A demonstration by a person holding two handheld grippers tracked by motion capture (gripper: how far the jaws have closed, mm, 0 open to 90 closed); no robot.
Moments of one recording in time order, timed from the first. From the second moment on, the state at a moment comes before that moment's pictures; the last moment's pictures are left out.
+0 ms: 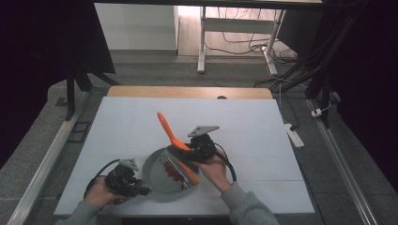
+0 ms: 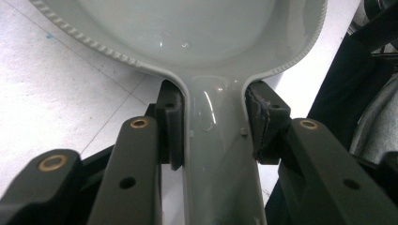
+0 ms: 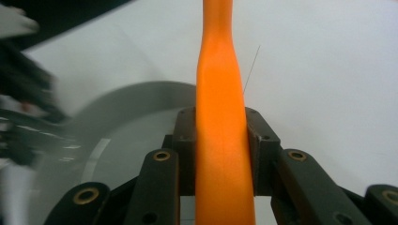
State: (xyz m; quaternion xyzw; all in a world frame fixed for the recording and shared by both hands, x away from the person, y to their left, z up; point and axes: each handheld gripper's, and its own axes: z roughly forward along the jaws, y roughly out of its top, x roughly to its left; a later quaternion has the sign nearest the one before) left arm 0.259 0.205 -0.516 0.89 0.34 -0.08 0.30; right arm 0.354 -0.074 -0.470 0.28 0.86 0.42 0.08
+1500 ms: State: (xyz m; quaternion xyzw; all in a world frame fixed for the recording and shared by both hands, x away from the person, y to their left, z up) left arm 0.250 0.208 -0.521 0.87 0.36 -0.02 0.34; right arm 0.361 -0.133 -0.458 0.31 0.83 0.46 0.09
